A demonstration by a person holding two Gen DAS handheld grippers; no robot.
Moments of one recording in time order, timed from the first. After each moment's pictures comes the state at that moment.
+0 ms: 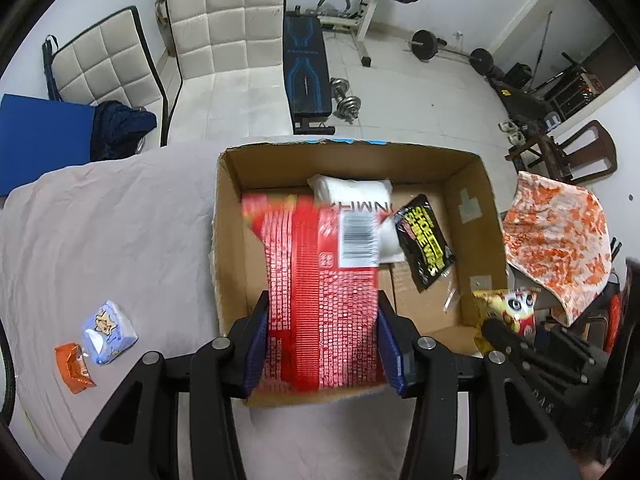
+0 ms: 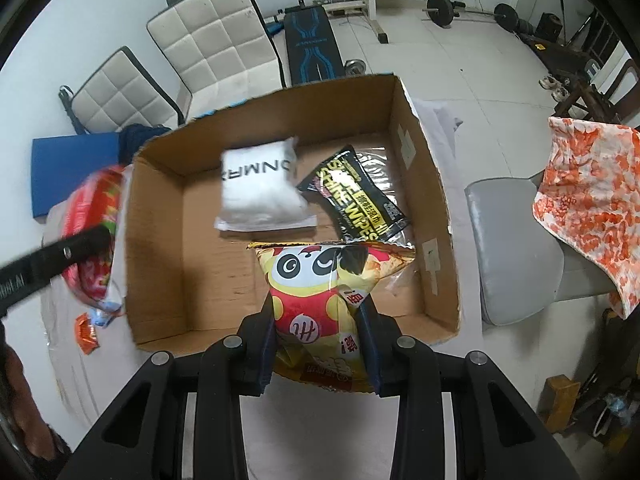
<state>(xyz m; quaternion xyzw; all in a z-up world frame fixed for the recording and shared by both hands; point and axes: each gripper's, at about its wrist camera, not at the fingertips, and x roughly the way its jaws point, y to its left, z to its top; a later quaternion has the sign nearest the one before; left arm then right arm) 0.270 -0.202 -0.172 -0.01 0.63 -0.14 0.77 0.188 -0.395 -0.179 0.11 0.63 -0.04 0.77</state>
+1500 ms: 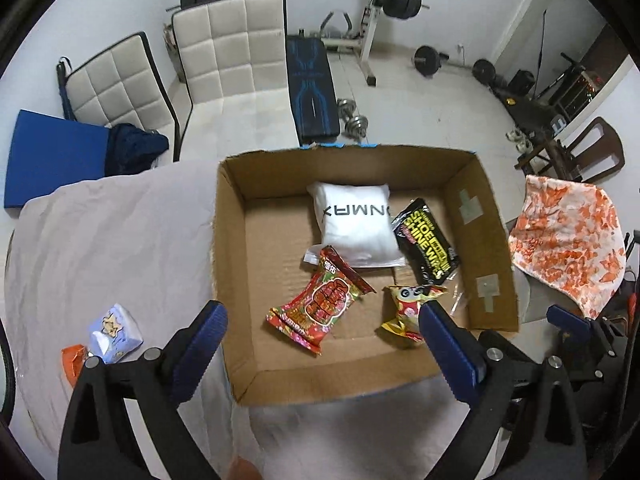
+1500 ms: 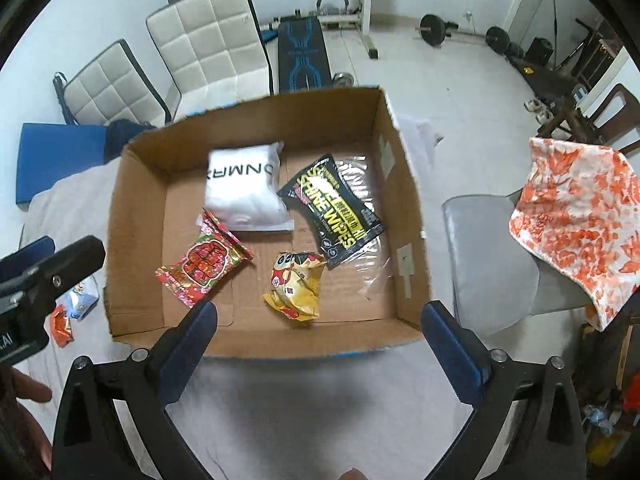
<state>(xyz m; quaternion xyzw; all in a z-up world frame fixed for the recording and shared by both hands) 0.224 -0.214 -0.154 0.02 0.57 -0.12 0.81 0.170 -0.389 -0.163 0.07 0.61 -0.06 0.79</state>
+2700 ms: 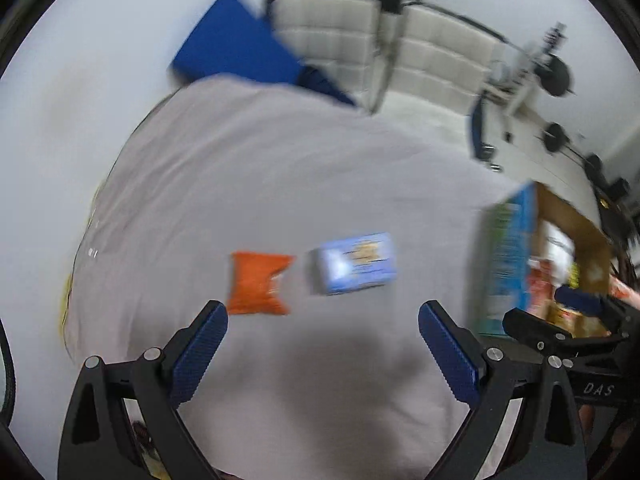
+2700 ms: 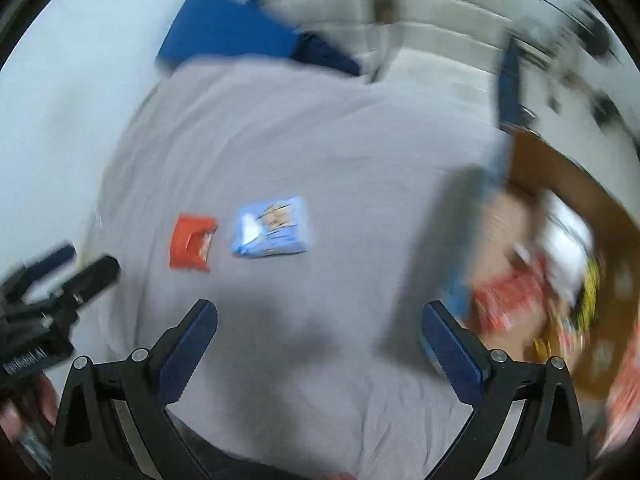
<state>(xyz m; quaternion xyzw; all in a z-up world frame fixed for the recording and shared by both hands) 0.151 0.140 -0.165 -0.09 0.58 0.11 0.80 0.196 -0.016 -0.184 -0.08 0.65 0.22 0.72</state>
